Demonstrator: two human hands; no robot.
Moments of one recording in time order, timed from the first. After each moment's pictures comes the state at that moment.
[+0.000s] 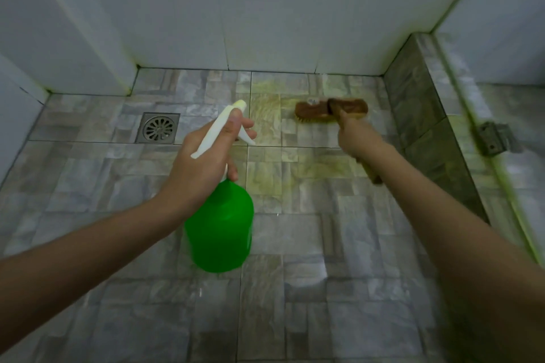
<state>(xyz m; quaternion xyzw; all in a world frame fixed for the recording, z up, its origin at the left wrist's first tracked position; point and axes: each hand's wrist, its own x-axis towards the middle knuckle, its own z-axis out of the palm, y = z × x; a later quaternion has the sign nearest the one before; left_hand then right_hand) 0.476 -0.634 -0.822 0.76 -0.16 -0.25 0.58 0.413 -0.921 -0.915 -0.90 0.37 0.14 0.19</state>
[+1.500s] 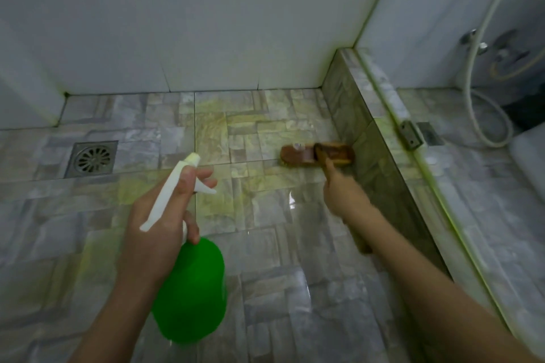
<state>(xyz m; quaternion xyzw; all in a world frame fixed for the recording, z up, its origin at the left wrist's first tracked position) 0.412 -0.639 -0.824 0.72 -0.17 -0.22 0.63 0.296 -0.911 -0.928 -0.87 0.45 0.10 0.18</state>
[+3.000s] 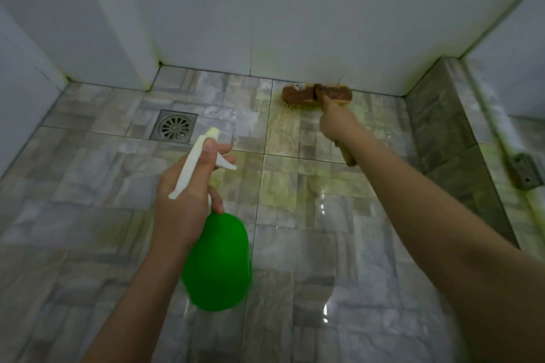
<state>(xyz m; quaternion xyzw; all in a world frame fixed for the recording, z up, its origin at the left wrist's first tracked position) 0.461 -0.591 -0.846 0.74 -0.03 -0.14 0.66 0.514 -0.897 -0.921 -0.92 0.33 0.11 0.19</state>
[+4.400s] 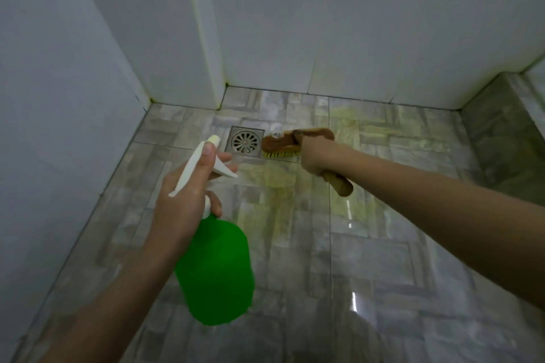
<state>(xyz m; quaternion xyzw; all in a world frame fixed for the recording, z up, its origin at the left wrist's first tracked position) 0.531 -0.459 -0.815 0.74 -0.03 -0.18 0.64 0.565 -0.701 -0.885 -0.93 0.22 0.29 0.08</state>
